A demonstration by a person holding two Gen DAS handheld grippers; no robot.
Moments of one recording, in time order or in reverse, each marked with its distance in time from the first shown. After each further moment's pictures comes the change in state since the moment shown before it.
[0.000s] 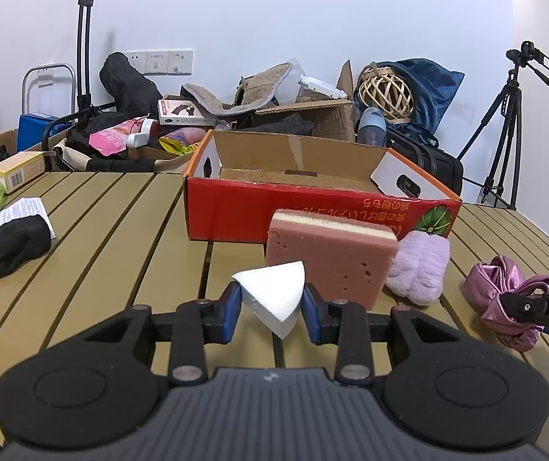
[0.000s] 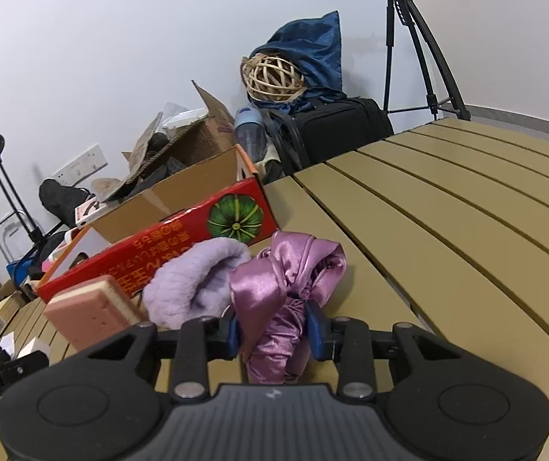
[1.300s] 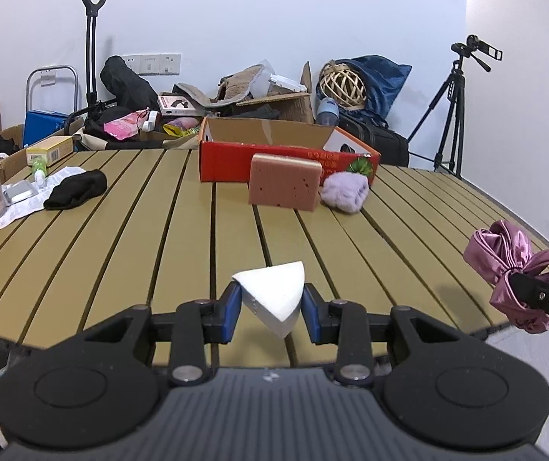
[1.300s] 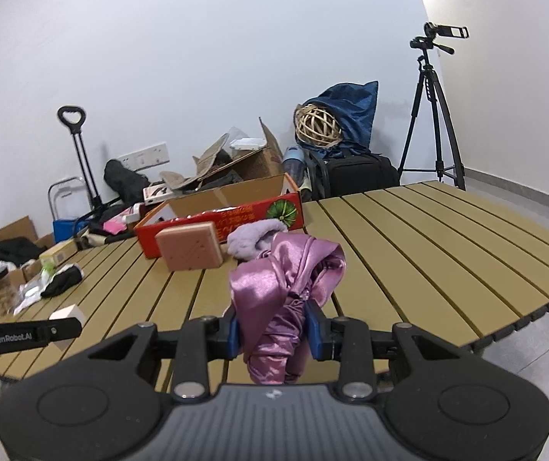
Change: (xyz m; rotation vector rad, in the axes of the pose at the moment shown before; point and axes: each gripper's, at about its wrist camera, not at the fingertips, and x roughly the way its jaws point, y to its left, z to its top) left arm -0.187 0.009 -0.085 0.043 0.026 -0.081; right arm -0.227 0.014 -0.081 -0.227 -0.093 0.042
